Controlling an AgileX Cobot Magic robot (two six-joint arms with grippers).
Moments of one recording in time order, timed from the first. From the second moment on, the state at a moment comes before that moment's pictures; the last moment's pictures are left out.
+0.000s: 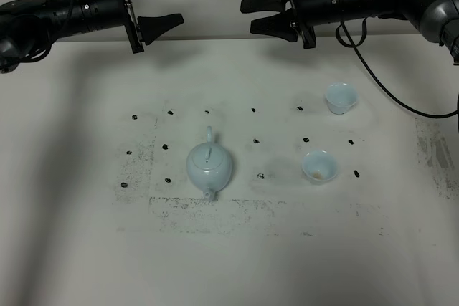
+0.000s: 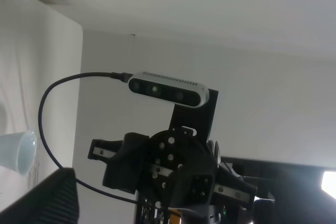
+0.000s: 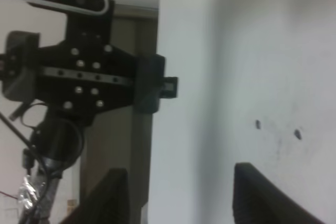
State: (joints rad) left arm 0.03 2.64 -2.26 -1.65 1.19 0.24; right arm 0.04 2.54 -2.29 1.32 1.22 -0.26
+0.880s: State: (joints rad) left arm 0.04 2.45 -2.26 -1.44 1.19 0.23; right arm 0.00 2.34 -2.29 0.89 1.22 -0.32
